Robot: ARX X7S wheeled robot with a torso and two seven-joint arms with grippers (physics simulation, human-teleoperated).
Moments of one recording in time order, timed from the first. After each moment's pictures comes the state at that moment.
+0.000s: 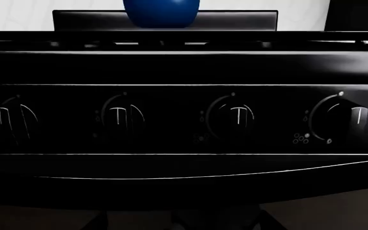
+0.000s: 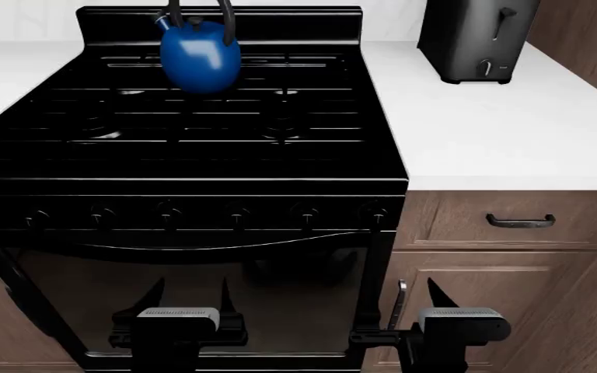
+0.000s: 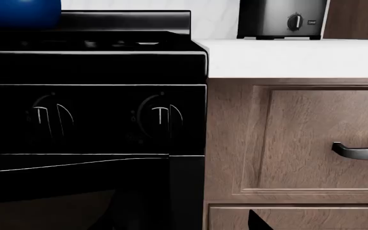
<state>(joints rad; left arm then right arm) 0.00 0.00 0.00 0.00 0.00 0.00 0.00 0.00 0.00 0.00 0.00 0.00 0.00 0.00</state>
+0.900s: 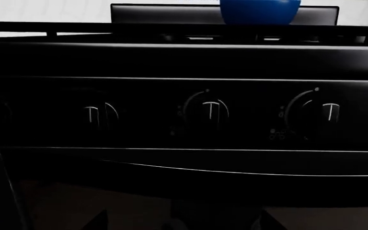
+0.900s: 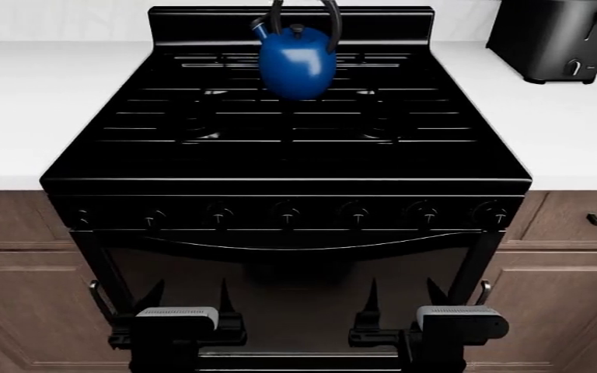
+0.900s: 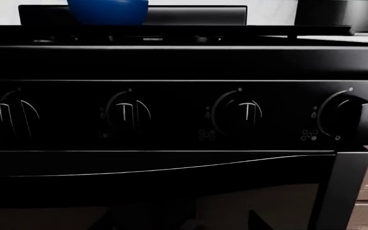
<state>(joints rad) -0.01 -0.08 0.09 0.00 -0.09 -0.01 -0.09 0.01 0.08 -0.09 0.00 0.08 0.02 0.09</state>
